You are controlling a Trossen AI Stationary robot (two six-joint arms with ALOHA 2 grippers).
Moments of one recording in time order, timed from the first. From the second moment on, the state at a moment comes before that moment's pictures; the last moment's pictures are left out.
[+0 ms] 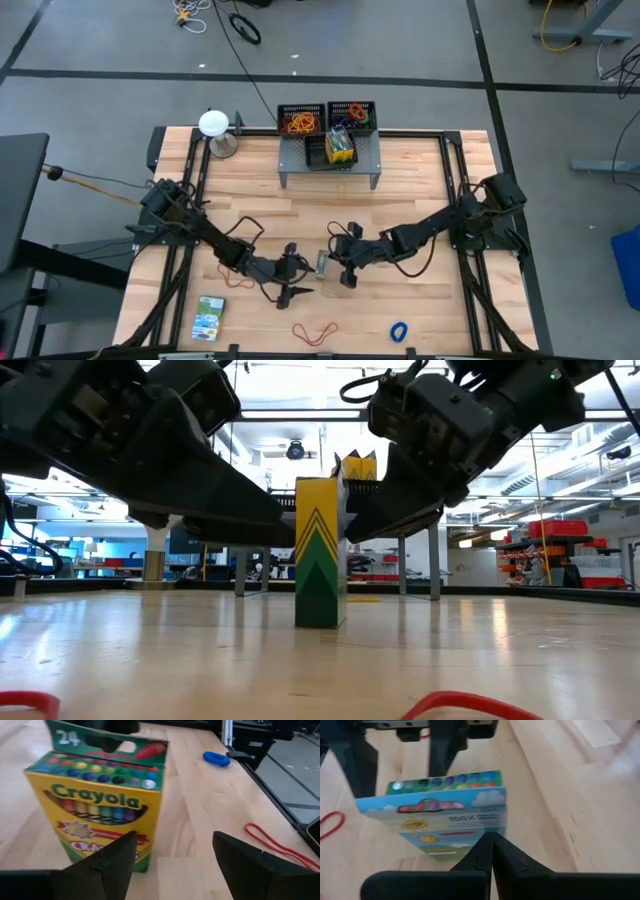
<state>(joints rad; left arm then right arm) -0.52 1.89 0.65 0.87 -0.39 -0.27 0.34 1.77 0.89 0.17 0.28 0.41</state>
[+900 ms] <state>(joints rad) -0.52 1.89 0.65 0.84 -0.49 -0.26 0.27 1.76 0.89 0.23 0.20 0.39</state>
